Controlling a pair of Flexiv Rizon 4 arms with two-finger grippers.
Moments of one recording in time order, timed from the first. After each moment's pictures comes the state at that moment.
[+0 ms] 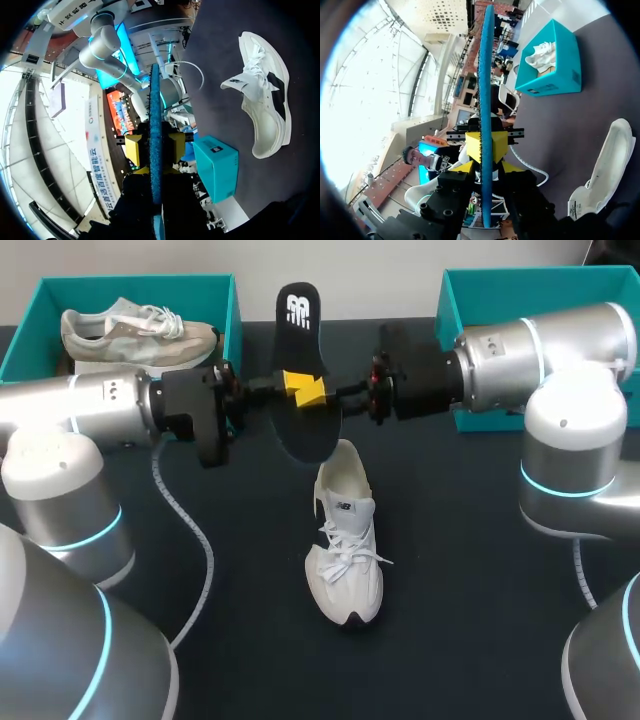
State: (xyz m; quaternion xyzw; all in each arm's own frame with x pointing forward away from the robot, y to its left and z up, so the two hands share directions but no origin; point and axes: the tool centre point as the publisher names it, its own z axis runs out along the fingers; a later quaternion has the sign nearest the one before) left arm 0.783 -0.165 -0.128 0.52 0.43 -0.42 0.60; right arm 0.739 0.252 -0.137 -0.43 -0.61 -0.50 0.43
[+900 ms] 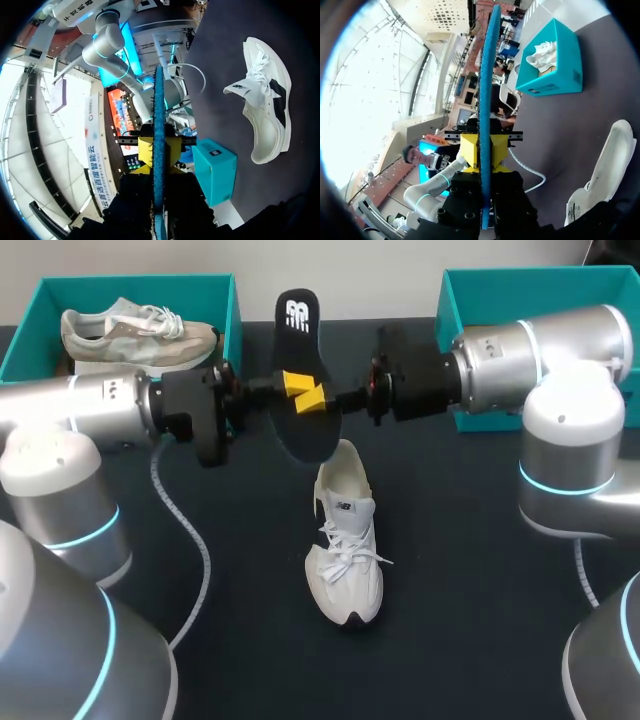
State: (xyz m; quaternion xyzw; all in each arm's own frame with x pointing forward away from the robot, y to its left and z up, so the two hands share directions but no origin) left arm 0.781 -0.165 -0.128 0.51 0.45 -0.43 0.59; right arm 0.741 0.253 -0.140 -0.42 -0.62 -0.50 0.43
